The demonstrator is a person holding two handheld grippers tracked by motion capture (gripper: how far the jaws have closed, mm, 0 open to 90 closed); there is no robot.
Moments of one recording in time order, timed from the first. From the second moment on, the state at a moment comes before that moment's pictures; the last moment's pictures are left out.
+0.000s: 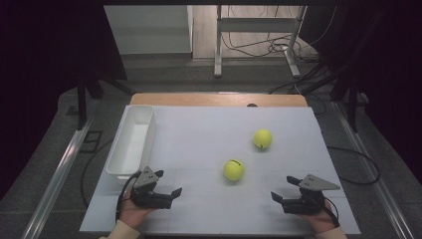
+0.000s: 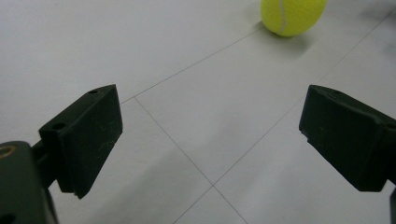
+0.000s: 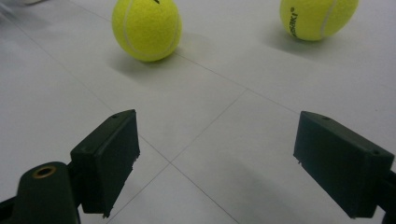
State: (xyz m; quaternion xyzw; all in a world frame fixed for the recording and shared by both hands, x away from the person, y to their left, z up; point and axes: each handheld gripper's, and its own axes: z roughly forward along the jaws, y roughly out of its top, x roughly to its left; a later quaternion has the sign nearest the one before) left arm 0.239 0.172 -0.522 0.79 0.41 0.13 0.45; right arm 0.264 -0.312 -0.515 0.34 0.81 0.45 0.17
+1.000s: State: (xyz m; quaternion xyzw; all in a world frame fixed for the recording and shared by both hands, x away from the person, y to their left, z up) left arm 0.242 0.152 -0.491 0.79 0.41 0.14 0.44; right arm 0.273 -0.307 -0.518 0.34 0.81 0.45 0.15
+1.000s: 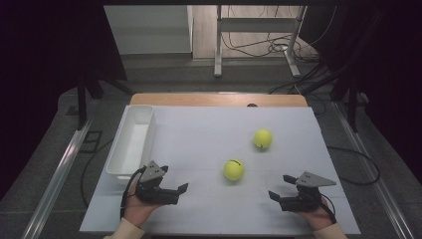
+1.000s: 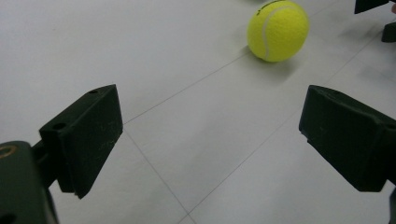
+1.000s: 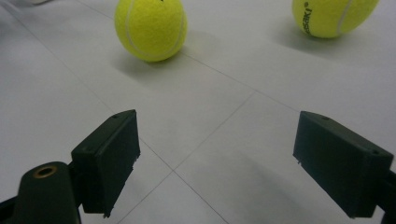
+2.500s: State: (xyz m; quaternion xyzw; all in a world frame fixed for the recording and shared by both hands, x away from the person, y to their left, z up) left arm 0.286 0.100 -0.476 0.80 0.37 0.08 0.46; right arm 0.279 -0.310 -0.519 0.35 0.80 0.46 0.15
